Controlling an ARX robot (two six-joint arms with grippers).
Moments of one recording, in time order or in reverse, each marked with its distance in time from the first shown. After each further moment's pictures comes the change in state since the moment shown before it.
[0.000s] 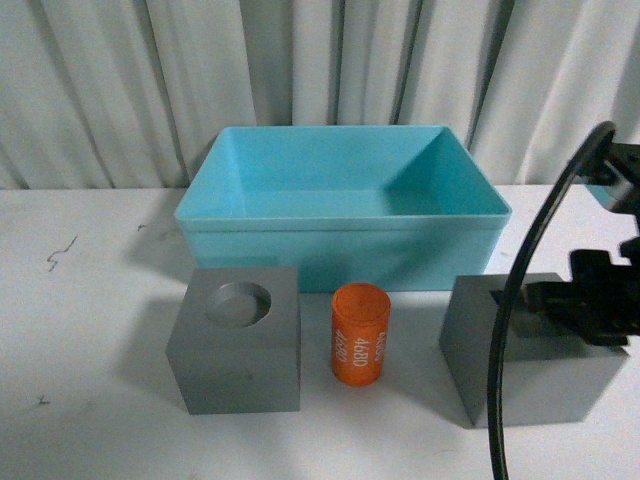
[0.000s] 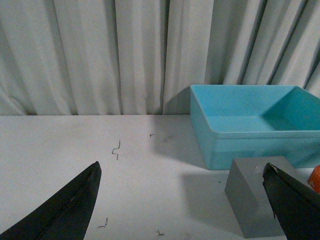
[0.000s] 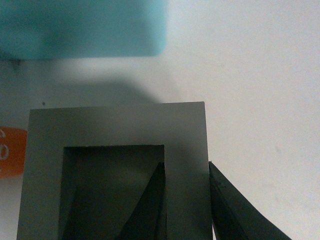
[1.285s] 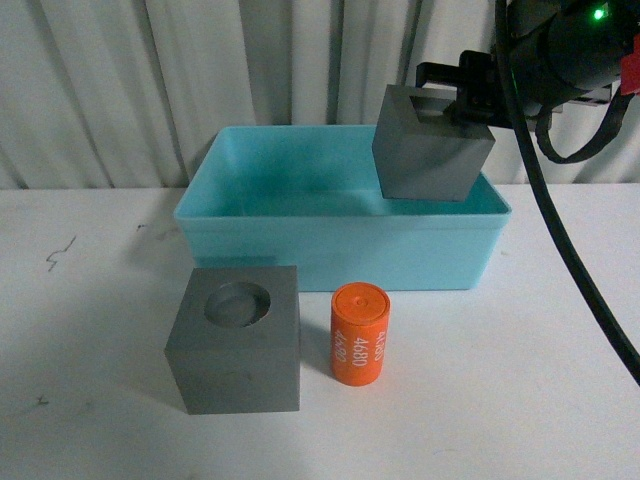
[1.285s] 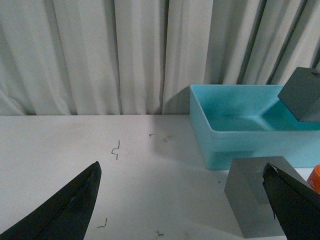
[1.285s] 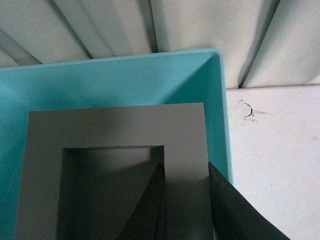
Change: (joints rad) left arm 0.000 0.000 0.000 0.000 0.000 0.000; right arm 0.056 0.378 0.729 -0.032 0.031 0.079
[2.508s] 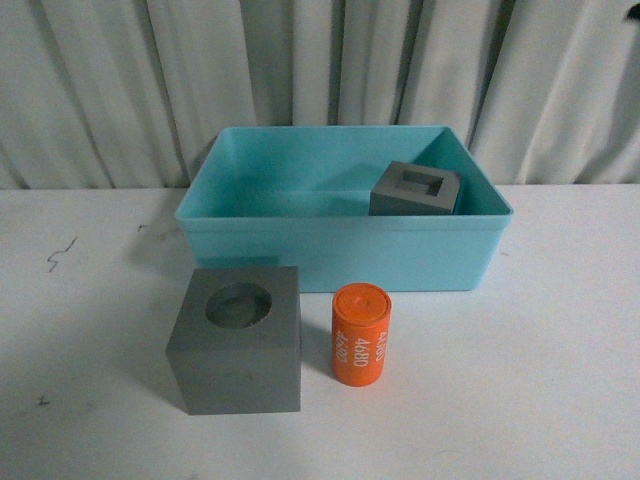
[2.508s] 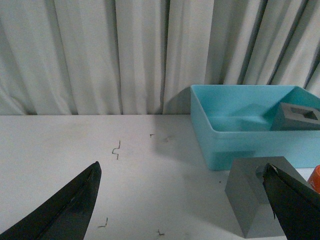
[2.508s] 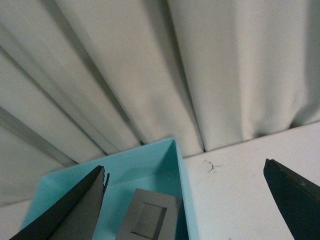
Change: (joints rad) left arm 0.000 0.000 0.000 0.000 0.000 0.000; right arm -0.099 -0.373 -0.301 0.217 0.054 0.156
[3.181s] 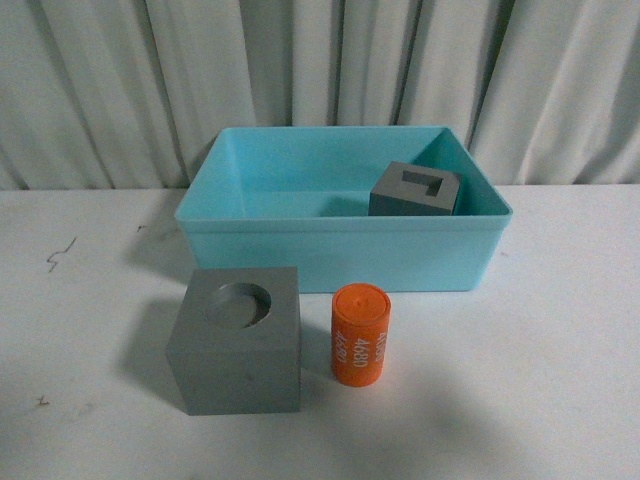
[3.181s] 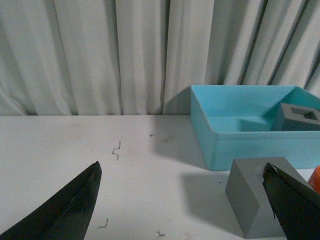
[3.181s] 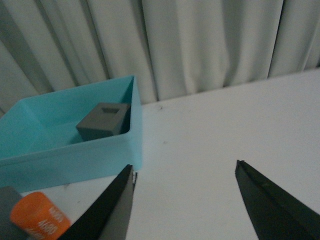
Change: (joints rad) left arm 0.000 0.000 0.000 0.000 -0.001 0.000; right arm 0.013 -0.908 -1.122 0.388 0.111 -0.194
